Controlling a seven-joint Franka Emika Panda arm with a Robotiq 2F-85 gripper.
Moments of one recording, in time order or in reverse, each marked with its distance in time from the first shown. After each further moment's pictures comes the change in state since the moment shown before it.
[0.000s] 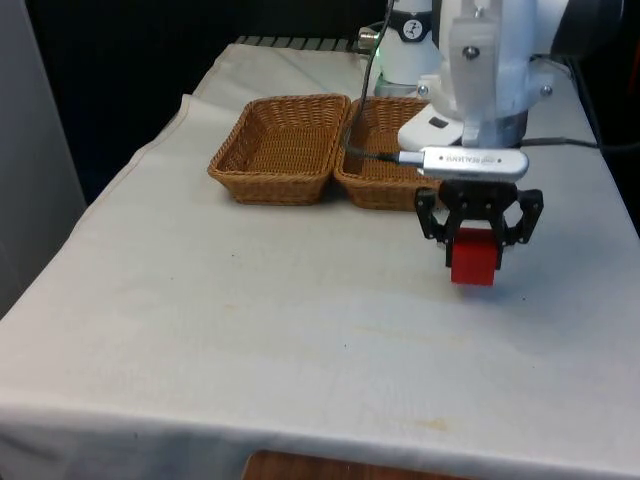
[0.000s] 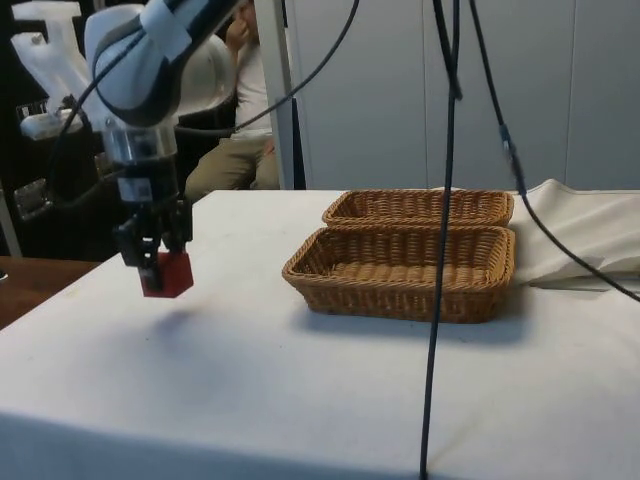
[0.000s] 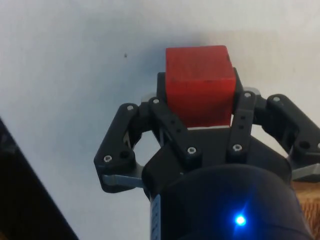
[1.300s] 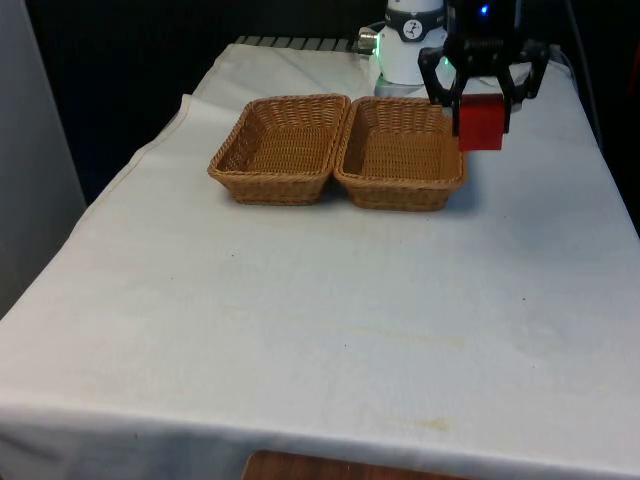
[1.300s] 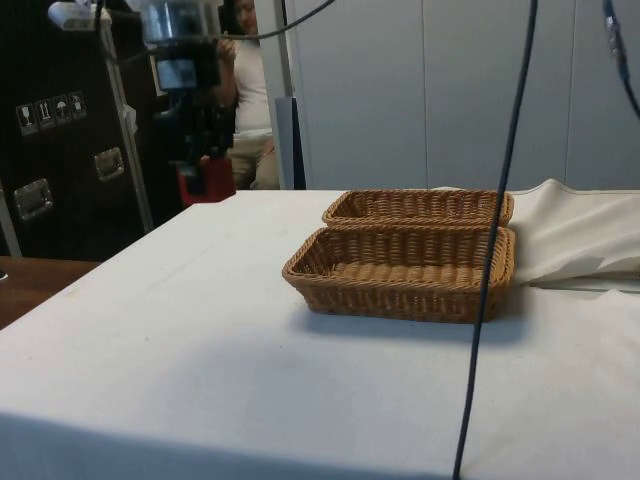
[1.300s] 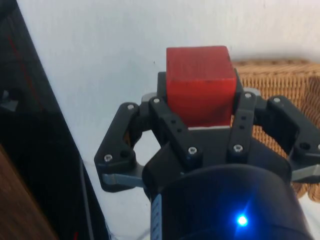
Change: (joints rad) arm 0.026 -0.463 0.002 -0.369 -0.103 -0.088 0.017
